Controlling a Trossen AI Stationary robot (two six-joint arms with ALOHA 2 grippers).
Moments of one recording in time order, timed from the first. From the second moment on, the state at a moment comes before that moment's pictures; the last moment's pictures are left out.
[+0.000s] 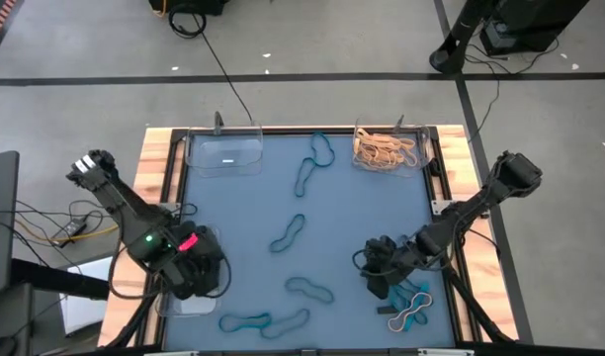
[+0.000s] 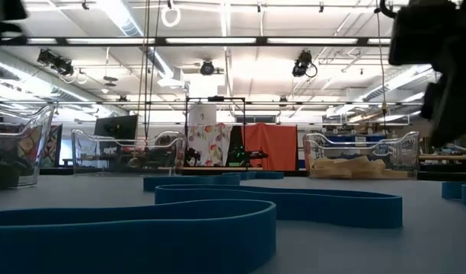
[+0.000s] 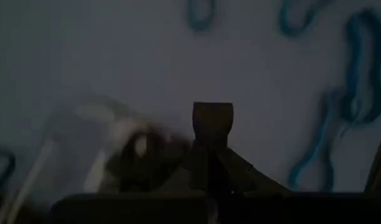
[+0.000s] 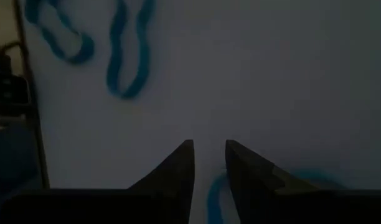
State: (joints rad) left arm -0.80 1.25 1.11 -1.20 -0.38 -1.28; right arm 0.61 1.39 0.65 -0.22 0.23 1.06
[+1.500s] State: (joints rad) left arm -0.85 1.28 1.04 -0.76 -0.81 -0.89; right arm 0.95 1.49 0.65 -0.05 0.14 0.98
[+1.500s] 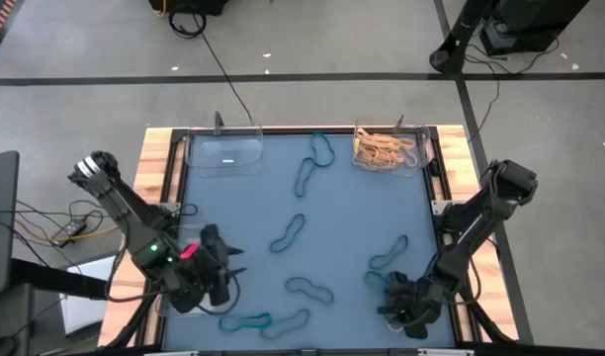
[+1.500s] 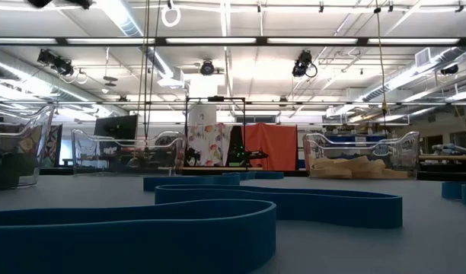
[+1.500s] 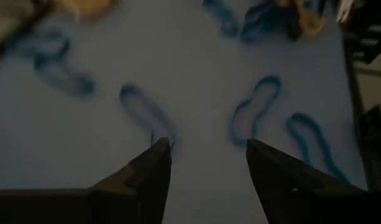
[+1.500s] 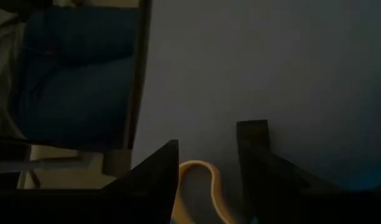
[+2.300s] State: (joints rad) left arm -0.64 1.57 1.04 -0.30 -0.85 -0.47; right arm 0.93 1.62 0.68 -0.12 0.37 0.90
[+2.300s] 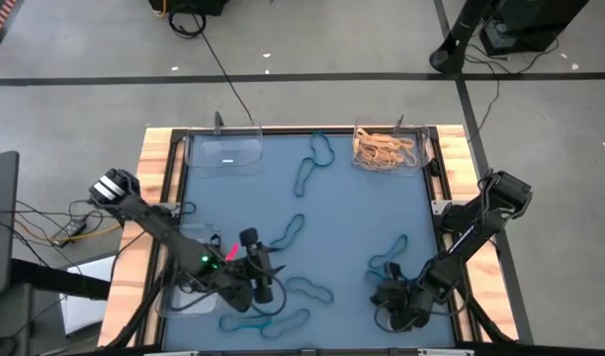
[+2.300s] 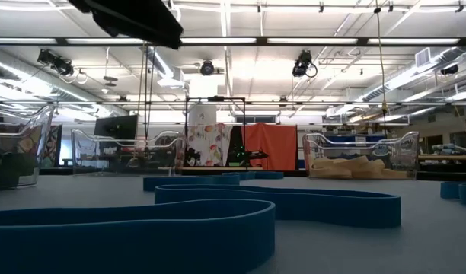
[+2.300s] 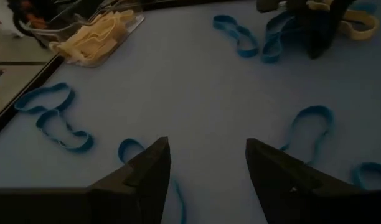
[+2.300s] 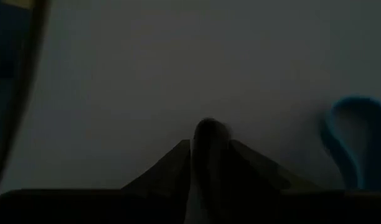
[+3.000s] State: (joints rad) left arm -0.54 1.89 1.04 0.44 -0.73 -0.16; right arm 0.80 1.61 0.68 0.04 0.67 0.72
